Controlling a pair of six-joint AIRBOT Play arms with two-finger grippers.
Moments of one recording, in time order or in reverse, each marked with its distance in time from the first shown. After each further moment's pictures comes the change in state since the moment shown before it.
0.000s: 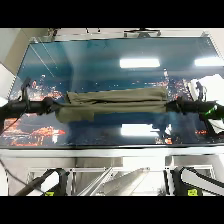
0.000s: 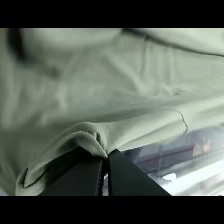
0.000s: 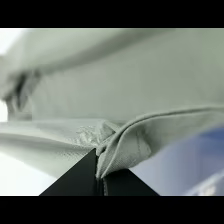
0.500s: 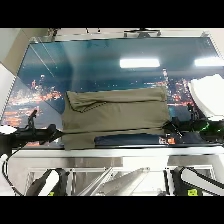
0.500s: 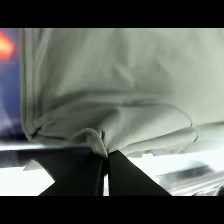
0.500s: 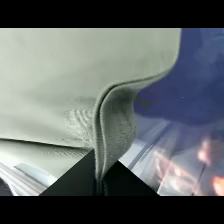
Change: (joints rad) left arm 0.231 0.251 -0.465 0.130 -0.047 0.012; right arm -0.089 0.040 -0.287 -0.216 0.043 0.034
